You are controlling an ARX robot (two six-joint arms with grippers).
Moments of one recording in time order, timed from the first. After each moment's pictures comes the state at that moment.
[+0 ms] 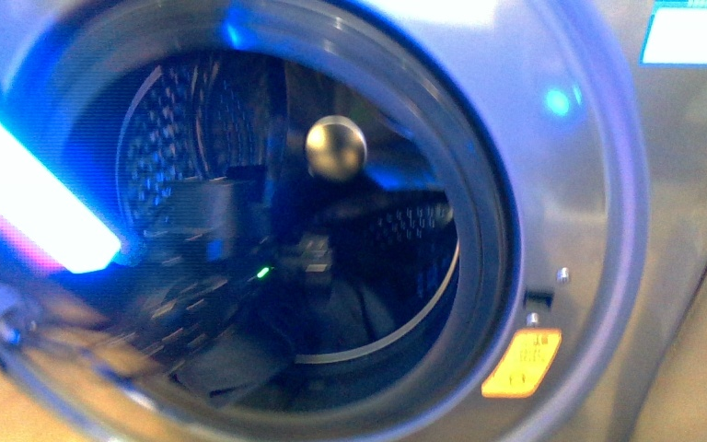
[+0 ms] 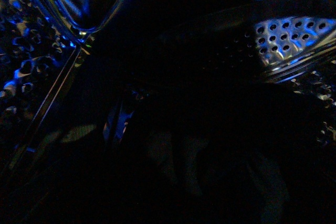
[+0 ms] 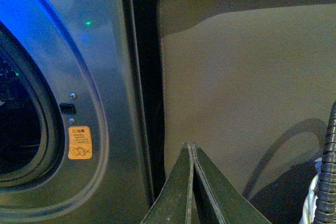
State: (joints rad) left arm -0.25 2.21 1.20 0.91 -0.17 -0.05; right arm 0.00 0.00 0.01 0.00 0.00 0.00
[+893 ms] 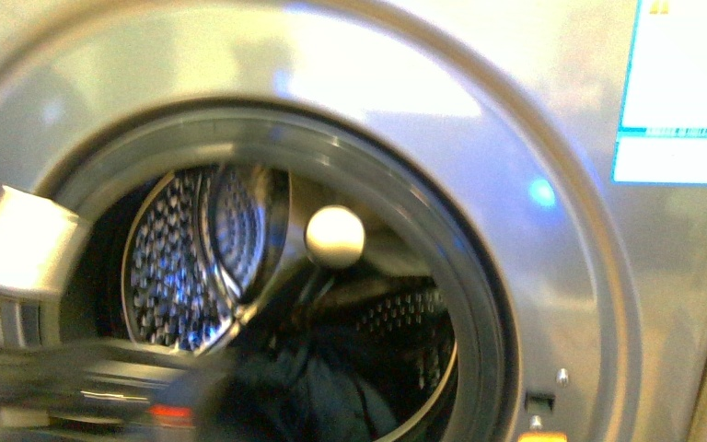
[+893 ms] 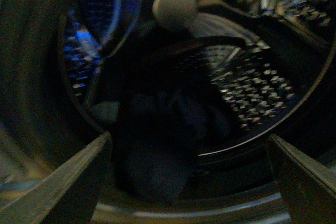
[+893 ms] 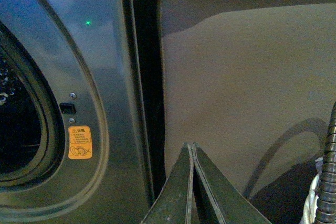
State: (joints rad) left arm -0.32 1.16 0.29 0.86 -0.16 -0.04; right arm 0.00 0.00 0.01 0.00 0.00 0.00
